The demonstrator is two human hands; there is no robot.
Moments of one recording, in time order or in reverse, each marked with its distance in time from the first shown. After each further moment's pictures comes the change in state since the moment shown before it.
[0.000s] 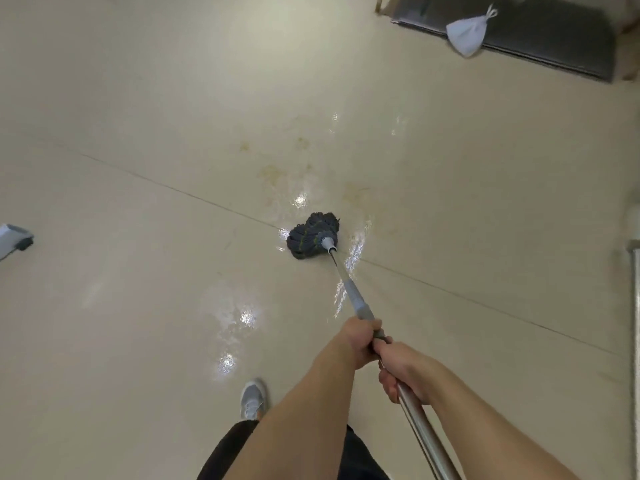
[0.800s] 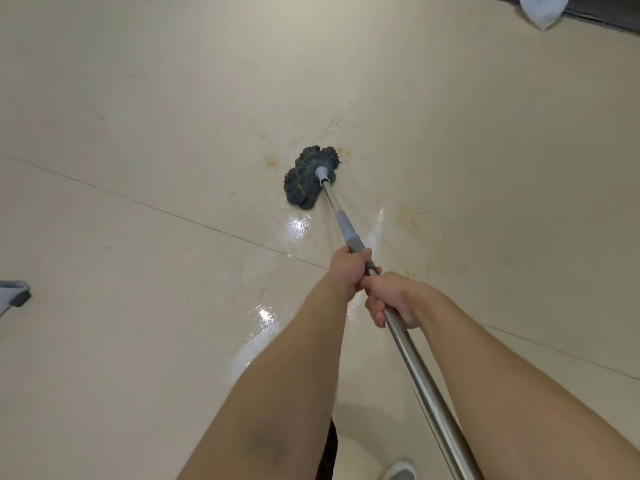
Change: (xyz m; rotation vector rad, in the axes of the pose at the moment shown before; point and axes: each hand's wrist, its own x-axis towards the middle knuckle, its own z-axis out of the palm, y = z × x) left_hand 0.174 0.428 -0.152 0.114 0.096 0.235; right_hand 0.175 -0.436 0.115 0.086 -0.090 -0.098
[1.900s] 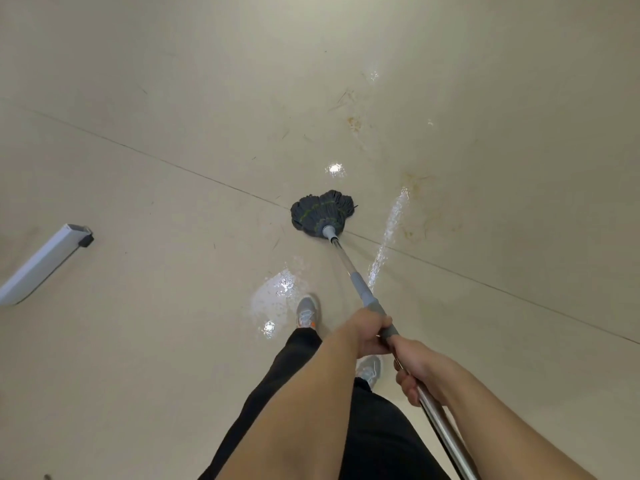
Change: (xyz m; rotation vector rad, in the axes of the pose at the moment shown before) left_hand -0.206 -0.200 0.038 0.117 -0.036 -0.393; right_hand -0.170 0.235 -0.024 -0.104 -0.033 0.279
